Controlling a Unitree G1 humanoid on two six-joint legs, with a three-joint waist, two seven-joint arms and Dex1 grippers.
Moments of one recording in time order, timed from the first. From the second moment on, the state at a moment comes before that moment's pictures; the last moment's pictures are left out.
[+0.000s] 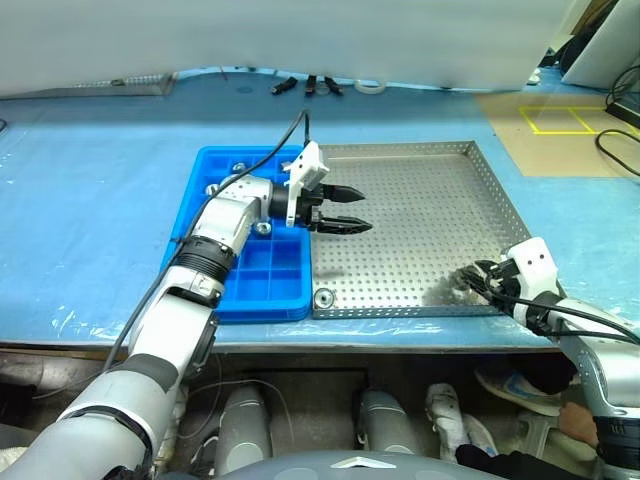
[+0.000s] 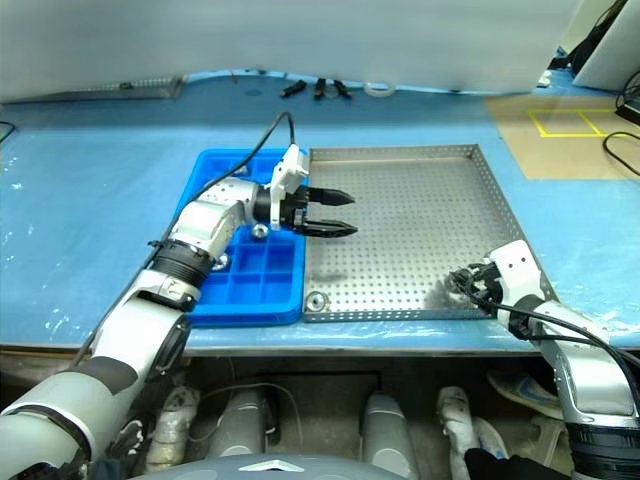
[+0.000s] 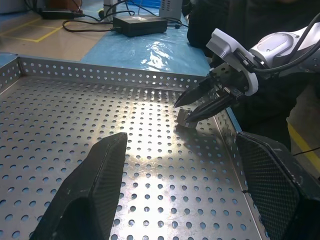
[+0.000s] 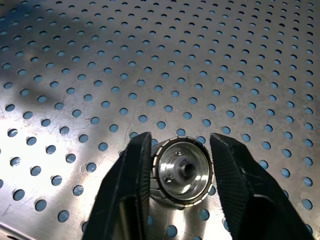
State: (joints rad) left arm -0.97 0.22 -0.18 0.63 -0.29 0.24 -1.31; right arm 0.03 -0.66 -0.26 -0.22 0.28 0.58 0.62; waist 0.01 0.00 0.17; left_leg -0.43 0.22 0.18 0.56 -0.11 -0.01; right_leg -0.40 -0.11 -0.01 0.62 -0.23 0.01
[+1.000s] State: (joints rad) left arm -0.94 0.26 -0.16 0.56 -0.29 0.28 -1.28; right arm -0.29 -0.73 -0.26 -0.25 0.48 0.69 0.71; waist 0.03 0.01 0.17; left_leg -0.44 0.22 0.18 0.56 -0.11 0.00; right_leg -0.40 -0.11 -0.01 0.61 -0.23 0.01
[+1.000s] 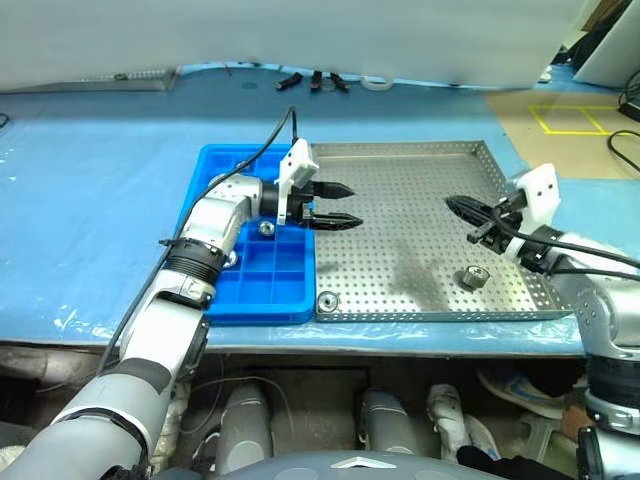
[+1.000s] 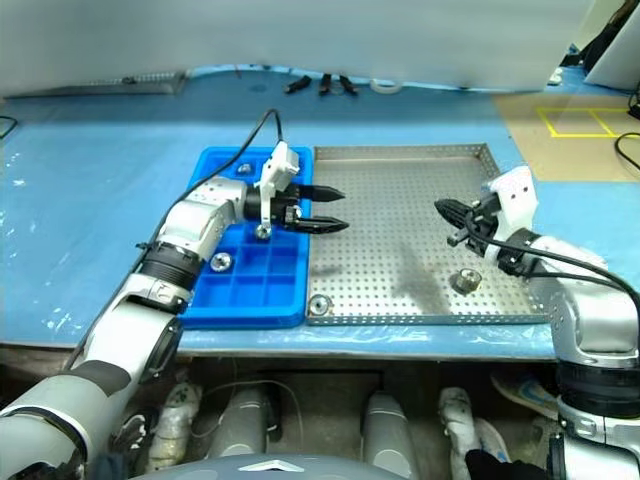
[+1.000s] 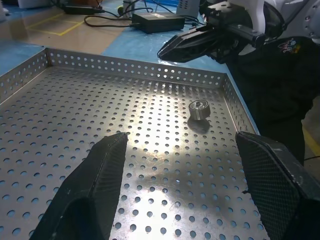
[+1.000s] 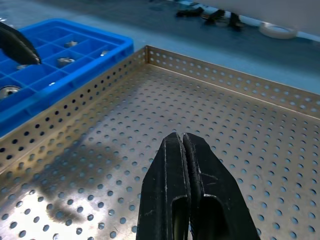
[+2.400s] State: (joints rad) left arm -0.86 0.20 -0.16 0.50 -0.29 0.30 -1.22; right arm -0.09 -0.88 -0.18 -0.19 0.31 0.97 0.73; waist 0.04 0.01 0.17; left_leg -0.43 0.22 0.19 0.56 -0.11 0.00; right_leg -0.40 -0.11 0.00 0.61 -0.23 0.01
